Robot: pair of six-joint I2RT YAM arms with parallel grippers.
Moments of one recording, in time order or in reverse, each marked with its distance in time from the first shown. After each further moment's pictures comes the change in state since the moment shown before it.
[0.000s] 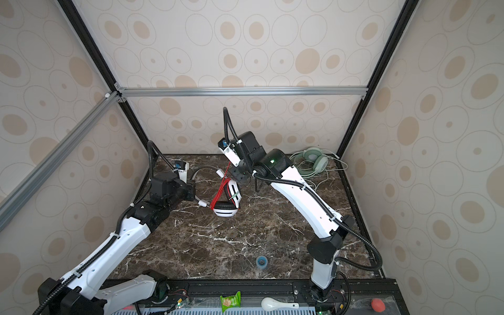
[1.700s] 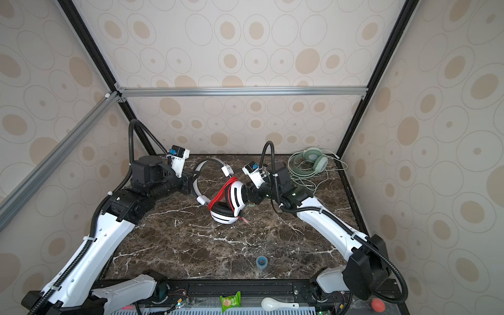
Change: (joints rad) left arm -0.015 0.040 0.400 -0.315 0.303 0.025; right arm -0.192 -0.453 -1.064 0.876 -0.592 0.161
